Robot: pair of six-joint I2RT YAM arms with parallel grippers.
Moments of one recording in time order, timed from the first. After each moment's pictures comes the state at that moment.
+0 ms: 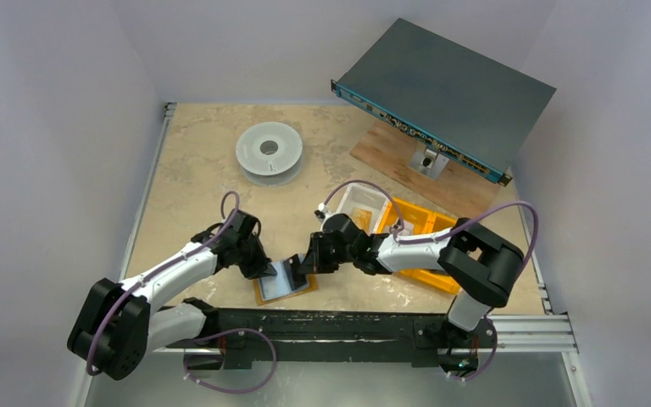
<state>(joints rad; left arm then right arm) -0.46 1.14 0.47 -0.50 0.17 -0.98 1.00 1.69 0.74 0.26 -0.23 0.96</state>
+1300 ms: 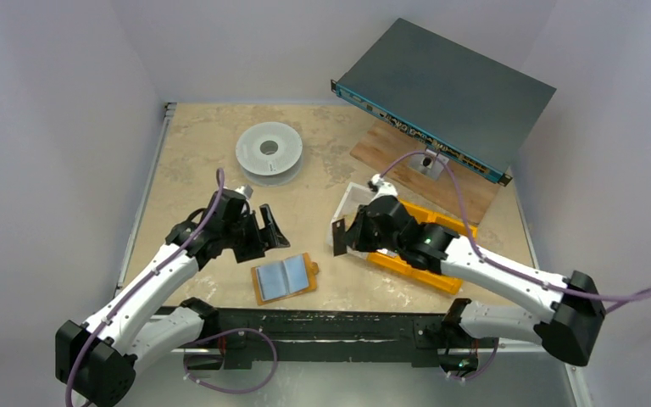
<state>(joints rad) -0.46 0.94 0.72 -0.69 0.20 -0.82 0.94 1.16 0.81 -0.32 0.10 0.88</state>
